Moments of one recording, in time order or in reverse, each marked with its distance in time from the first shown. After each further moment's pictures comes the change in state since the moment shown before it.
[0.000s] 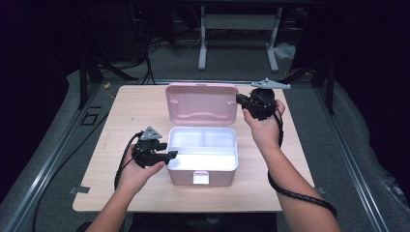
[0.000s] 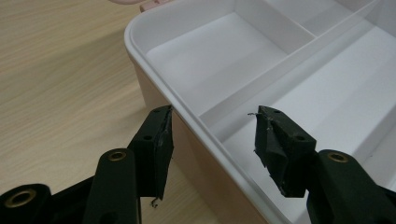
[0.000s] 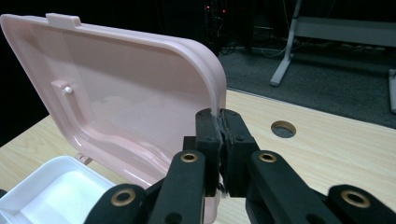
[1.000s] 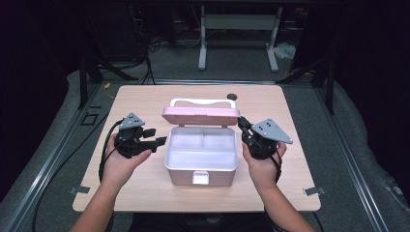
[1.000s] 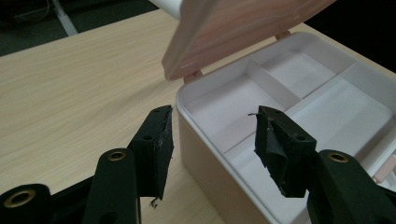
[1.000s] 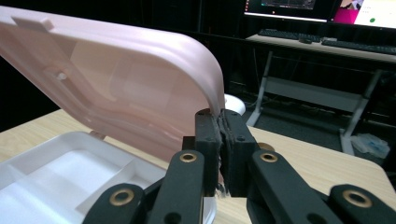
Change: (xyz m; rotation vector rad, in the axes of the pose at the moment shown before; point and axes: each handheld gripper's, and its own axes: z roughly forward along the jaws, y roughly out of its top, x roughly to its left) left arm 0.014 0.029 -0.055 -0.128 0.044 0.006; right arm 0.044 -0.080 -0.050 -0.257 -0.090 -0.126
